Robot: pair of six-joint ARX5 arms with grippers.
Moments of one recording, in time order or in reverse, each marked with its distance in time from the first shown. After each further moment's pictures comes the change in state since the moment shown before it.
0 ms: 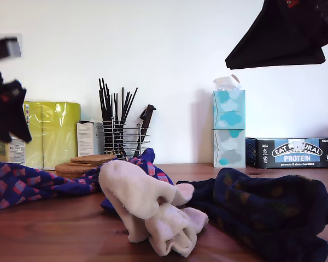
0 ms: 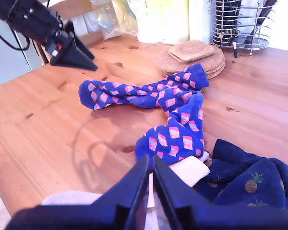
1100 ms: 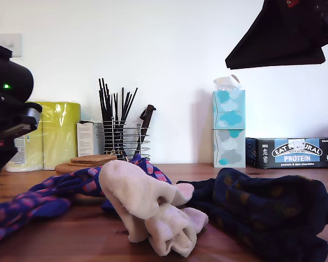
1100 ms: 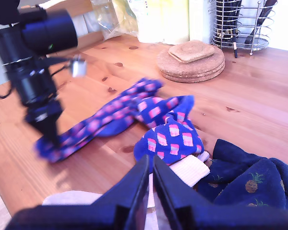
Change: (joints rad) left arm -0.257 0.141 0.000 -0.591 -0.026 -0.332; right arm 0.000 0.000 0.000 0.000 0.000 0.000
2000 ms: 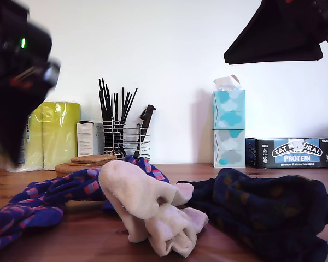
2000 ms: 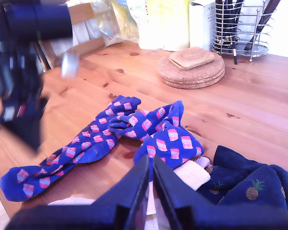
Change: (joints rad) left arm -0.078 -0.135 0.140 -0.022 0.004 0.038; right arm 0.000 0.000 0.000 0.023 0.000 0.000
